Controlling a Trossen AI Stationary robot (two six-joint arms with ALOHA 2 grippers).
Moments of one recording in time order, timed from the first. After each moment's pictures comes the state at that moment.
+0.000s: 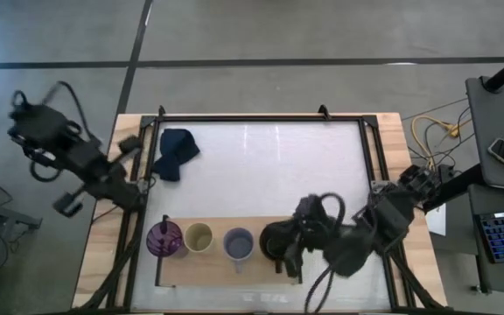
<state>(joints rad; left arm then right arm) -0.42 1.01 1.81 -0.93 0.23 -0.08 0.65 1.86 2.28 -1.01 0.77 1.02</state>
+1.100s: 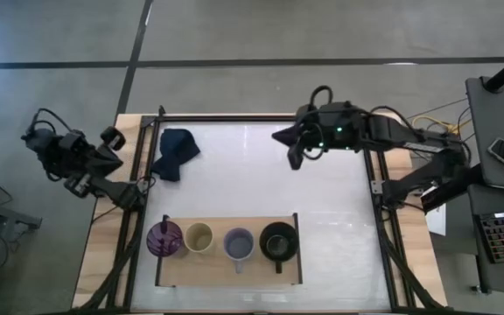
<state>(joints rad) -0.42 0.14 0.76 -0.28 -0.18 -0.13 -0.06 1.40 1.61 -0.61 0.18 0.34</state>
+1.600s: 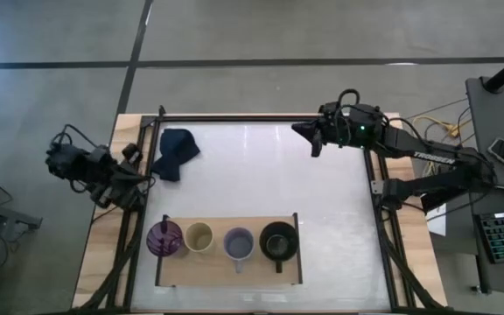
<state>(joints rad) -0.42 0.03 0.54 -0.26 -0.20 -0.24 -0.30 1.07 1.00 -0.10 -0.01 0.44</state>
